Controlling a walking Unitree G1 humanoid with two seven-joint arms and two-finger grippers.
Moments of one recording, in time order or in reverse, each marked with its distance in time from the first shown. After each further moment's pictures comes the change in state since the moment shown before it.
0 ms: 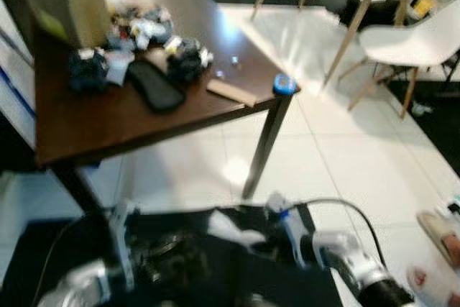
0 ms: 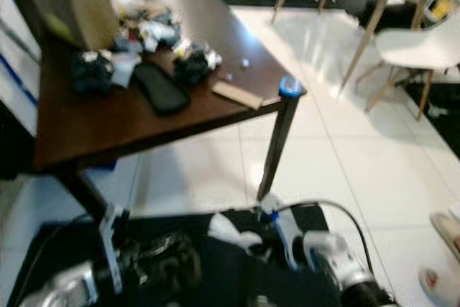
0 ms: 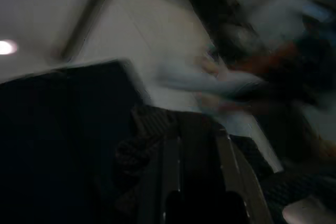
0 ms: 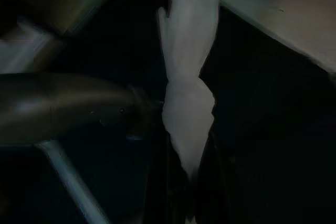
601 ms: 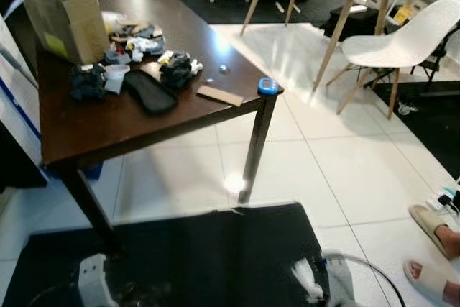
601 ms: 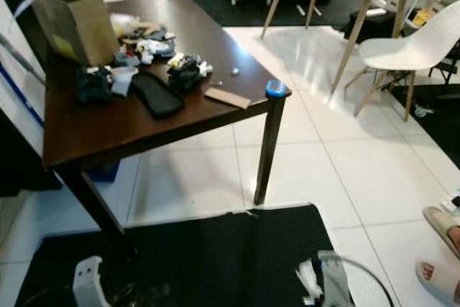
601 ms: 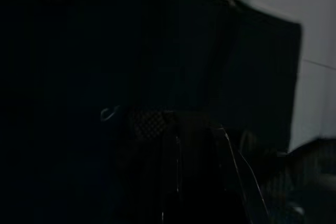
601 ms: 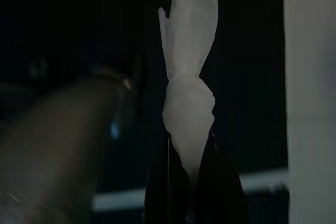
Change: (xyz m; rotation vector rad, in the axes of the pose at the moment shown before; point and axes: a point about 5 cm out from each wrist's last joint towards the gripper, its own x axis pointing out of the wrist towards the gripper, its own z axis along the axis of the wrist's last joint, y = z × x) left arm -0.039 0.050 -0.095 -0.254 0.121 0.780; right arm -0.033 0.005 -0.150 0.557 0.278 -0.699
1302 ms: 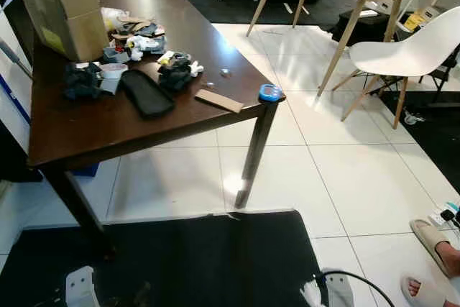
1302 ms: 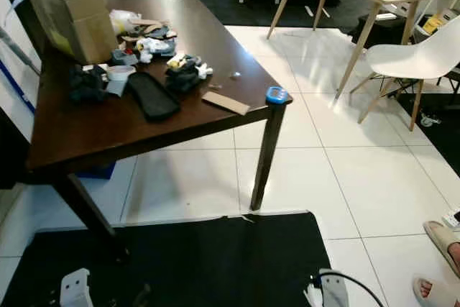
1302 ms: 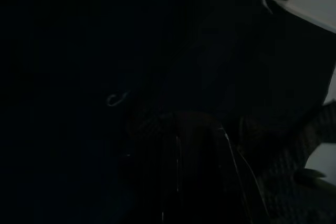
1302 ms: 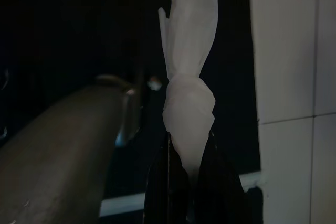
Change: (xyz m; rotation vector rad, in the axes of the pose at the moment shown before) left arm -0.006 0.012 -0.021 -0.052 0.040 0.129; right arm 0.001 -0.001 -0.007 0.022 0.008 -0.090
